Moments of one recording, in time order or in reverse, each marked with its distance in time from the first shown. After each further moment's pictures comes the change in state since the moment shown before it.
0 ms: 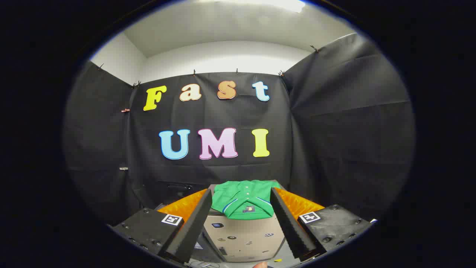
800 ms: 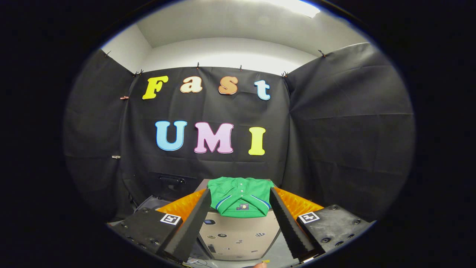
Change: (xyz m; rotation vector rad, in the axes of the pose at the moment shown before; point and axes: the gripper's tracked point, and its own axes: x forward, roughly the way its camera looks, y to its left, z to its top) arm 0.004 0.008 -0.014 -0.062 0.030 -0.022
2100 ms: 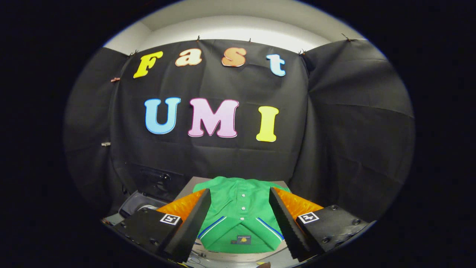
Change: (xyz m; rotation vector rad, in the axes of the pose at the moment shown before) arm 0.244 0.003 -0.040 -0.084 0.224 0.053
